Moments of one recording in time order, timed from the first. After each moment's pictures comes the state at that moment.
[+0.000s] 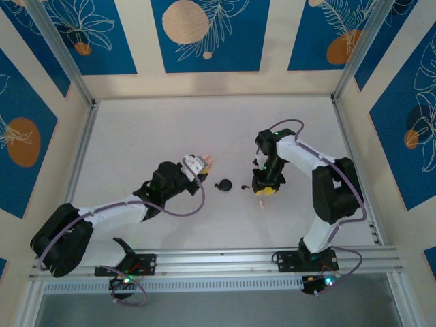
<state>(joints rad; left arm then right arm) -0.72 1.28 0.51 0.45 0.04 0.17 0.38 1.73 1.22 -1.25 -0.27 0.21</state>
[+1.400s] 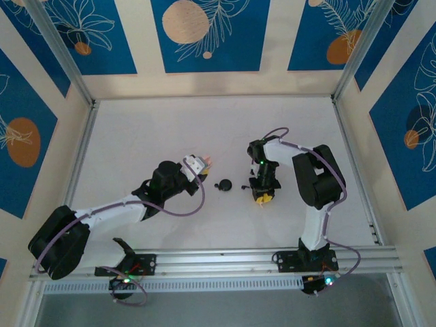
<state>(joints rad) -0.72 1.26 0.53 0.37 0.04 0.18 0.42 1.91 1.19 -1.18 -0.18 0.24</state>
